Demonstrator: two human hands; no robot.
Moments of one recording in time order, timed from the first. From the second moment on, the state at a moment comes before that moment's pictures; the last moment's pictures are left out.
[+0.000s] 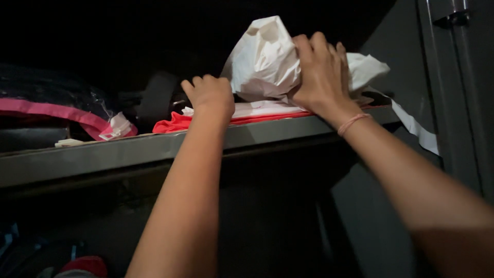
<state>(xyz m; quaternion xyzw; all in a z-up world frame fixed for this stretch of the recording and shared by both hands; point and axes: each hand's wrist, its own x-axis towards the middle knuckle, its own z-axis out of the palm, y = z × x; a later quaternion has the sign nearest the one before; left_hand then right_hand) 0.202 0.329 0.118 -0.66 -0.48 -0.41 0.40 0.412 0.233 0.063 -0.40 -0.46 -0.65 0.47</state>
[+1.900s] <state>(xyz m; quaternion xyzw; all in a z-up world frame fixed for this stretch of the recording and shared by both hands) 0.210 0.283 0.097 -0.70 -0.06 -0.54 0.46 0.414 0.197 0.021 -0.51 -0.44 -0.51 0.53</state>
